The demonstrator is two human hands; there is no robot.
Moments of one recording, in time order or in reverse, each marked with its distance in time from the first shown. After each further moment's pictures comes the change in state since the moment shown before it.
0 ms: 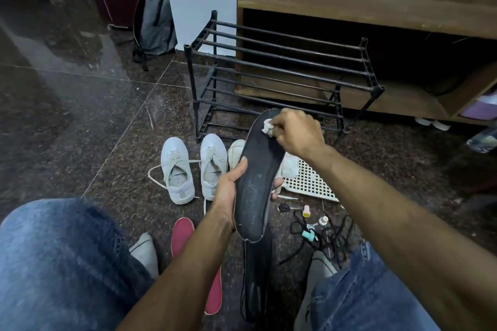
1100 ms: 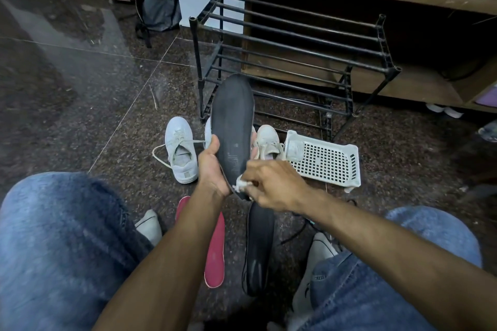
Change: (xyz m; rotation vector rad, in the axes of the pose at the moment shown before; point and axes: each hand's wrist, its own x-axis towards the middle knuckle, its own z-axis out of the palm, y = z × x) left_hand 0.011 0.020 -0.027 -0.315 0.122 0.154; right_hand -0.097 -0.041 0.041 0.088 -0.257 -0.524
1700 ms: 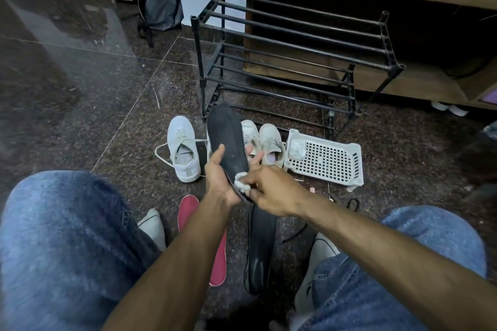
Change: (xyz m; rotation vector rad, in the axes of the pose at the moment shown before) left_hand -0.009 -0.022 -0.003 0.056 0.103 -0.061; right_hand 0.000 -0.003 0.016 0.265 -0.107 0.202
